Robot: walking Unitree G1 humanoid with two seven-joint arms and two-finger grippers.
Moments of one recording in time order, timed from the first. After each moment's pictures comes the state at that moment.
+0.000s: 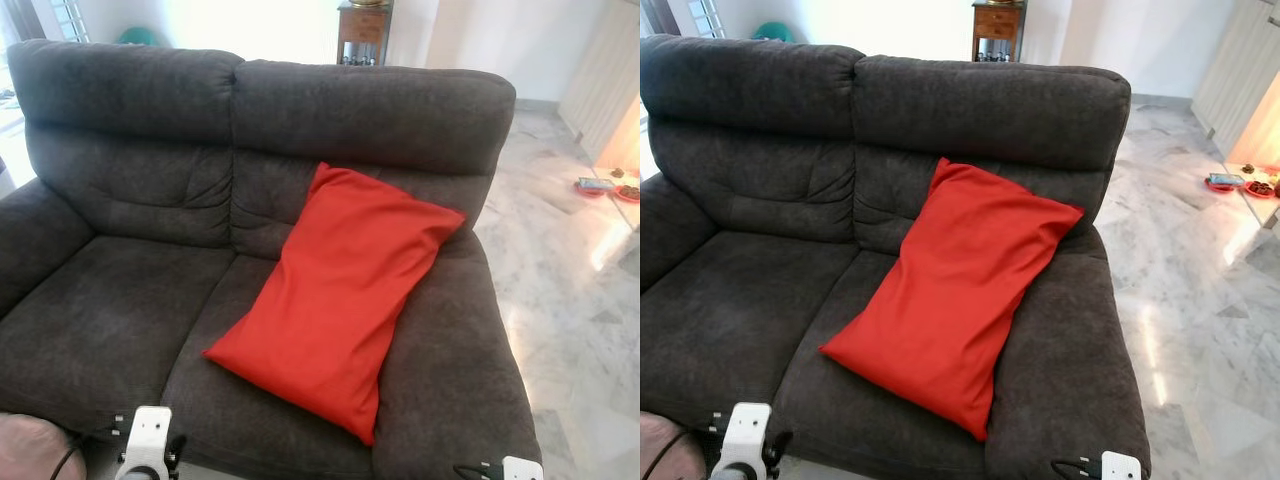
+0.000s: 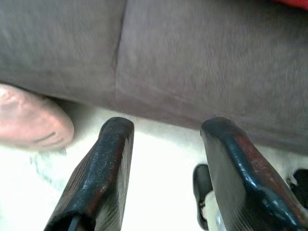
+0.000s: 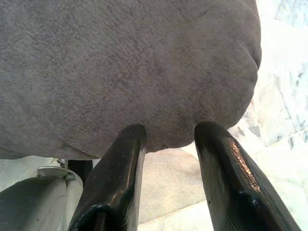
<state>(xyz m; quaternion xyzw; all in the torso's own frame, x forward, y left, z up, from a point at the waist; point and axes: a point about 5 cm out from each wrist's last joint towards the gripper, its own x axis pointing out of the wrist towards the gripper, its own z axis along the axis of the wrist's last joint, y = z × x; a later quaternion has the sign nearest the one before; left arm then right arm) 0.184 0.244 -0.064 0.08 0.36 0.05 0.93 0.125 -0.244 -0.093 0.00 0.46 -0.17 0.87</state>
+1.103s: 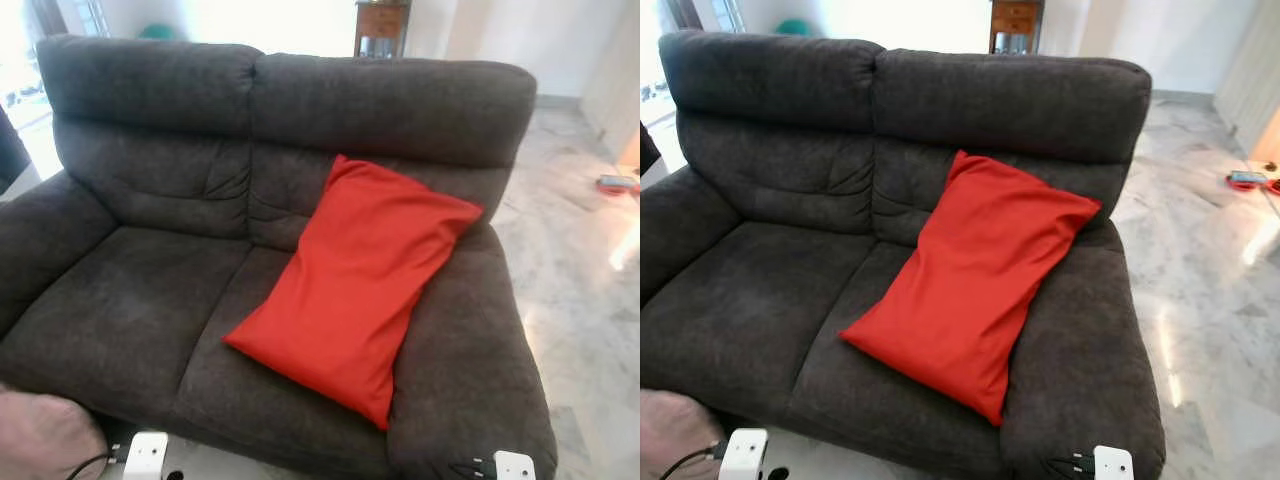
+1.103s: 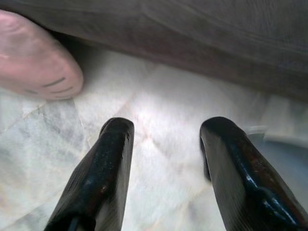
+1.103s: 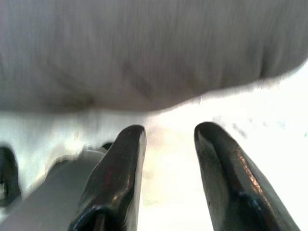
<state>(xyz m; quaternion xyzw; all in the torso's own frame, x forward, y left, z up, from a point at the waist) 0.170 0.256 -0.072 0.07 0.42 0.07 0.90 0.120 -0.232 -0.099 0.02 0.49 -0.13 0.86</state>
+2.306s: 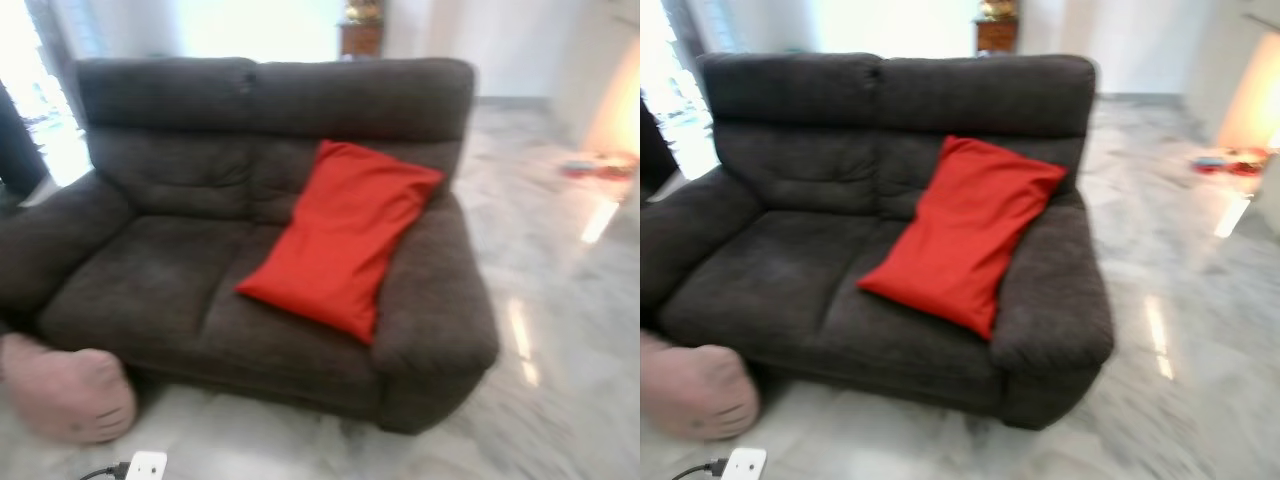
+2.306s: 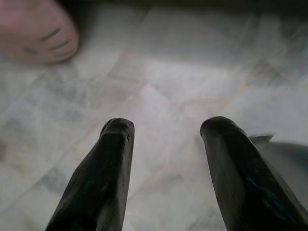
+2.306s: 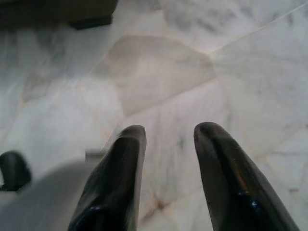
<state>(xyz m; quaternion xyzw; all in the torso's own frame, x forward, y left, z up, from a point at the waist) 0.163 0.252 -0.077 0.09 0.45 0.05 0.89 0.100 -0.239 -0.103 0.06 0.50 -0.18 0.84</state>
